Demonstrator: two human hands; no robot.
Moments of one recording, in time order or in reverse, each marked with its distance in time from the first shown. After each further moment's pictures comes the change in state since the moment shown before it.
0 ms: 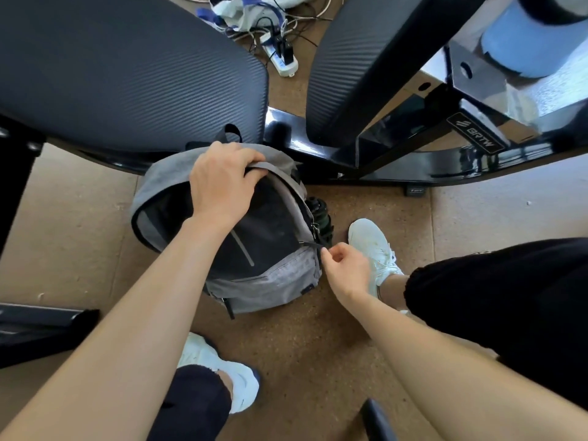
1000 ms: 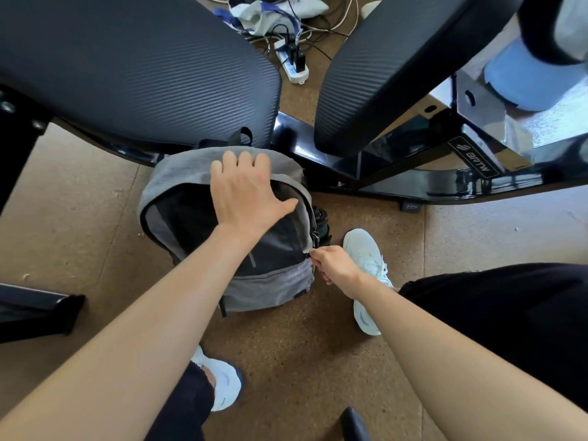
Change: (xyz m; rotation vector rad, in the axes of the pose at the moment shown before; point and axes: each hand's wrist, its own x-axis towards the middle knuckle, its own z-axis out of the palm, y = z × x) left_hand -0.018 0.027 0.012 0.367 -0.101 -0.106; right_hand 0.016 -0.038 -0.031 0.162 -0.608 0.102
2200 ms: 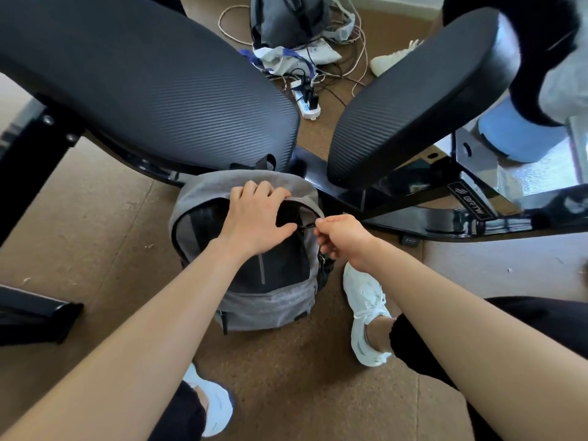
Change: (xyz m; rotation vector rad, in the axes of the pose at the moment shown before) left_hand 0.002 -0.034 0.002 -0.254 -0.119 0.172; right_hand -0.027 -0.123 -0.023 0.004 0.071 -0.057
